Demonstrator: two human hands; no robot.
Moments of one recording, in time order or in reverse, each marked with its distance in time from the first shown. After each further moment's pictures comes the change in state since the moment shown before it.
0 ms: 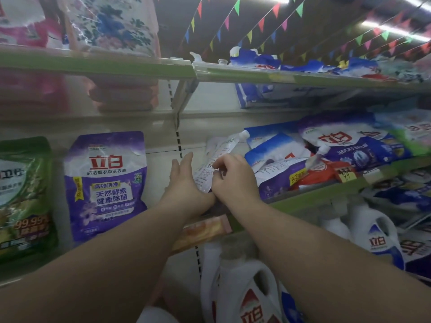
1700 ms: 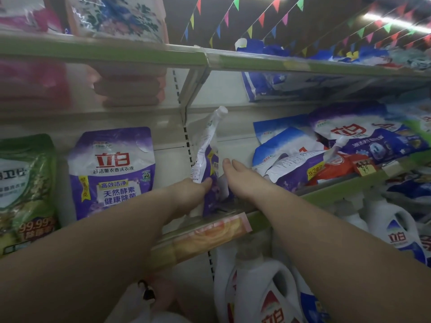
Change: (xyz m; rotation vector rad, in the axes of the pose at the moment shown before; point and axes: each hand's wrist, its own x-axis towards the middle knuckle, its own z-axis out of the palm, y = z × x) left_hand 0.036 -0.038 -0.011 -0.201 -0.402 -0.265; right_hand 0.021 0.009 0.012 -0.003 -0.460 0.326
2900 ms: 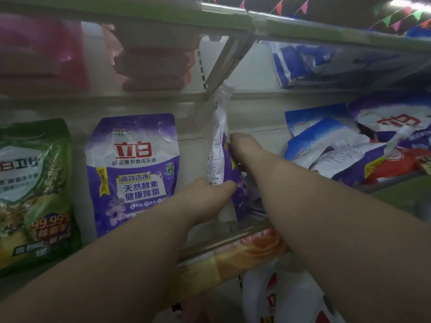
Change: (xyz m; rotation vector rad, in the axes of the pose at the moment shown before) left_hand -0.022 -0.021 -0.025 0.154 0.146 -0.034; right_hand 0.114 -0.066 0.049 0.397 0.074 0.074
